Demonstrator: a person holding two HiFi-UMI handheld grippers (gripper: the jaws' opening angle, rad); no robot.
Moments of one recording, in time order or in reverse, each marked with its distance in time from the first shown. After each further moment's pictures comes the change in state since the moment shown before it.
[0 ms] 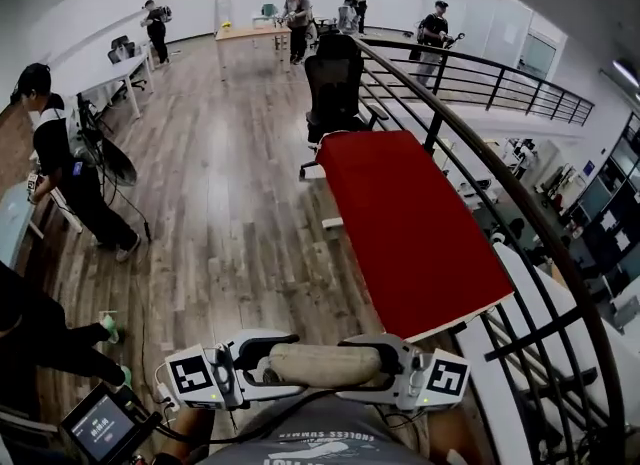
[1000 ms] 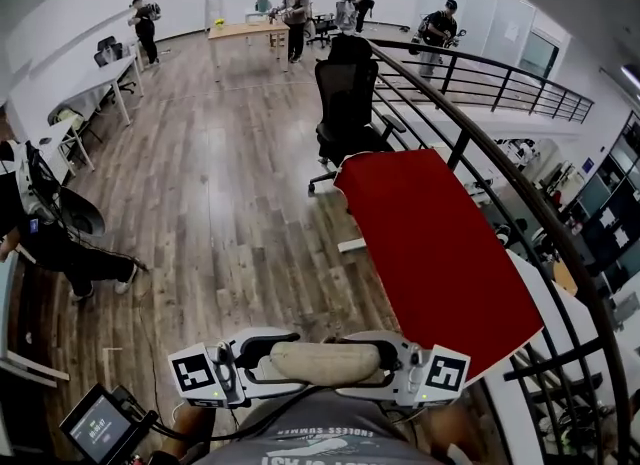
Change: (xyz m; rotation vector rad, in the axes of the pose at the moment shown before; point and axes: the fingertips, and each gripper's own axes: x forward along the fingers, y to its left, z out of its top) left arm -0.125 0.296 0.021 -0.046 -0.004 -0.034; right arm 0.192 -0.260 -0.002 0.018 0.028 -0.029
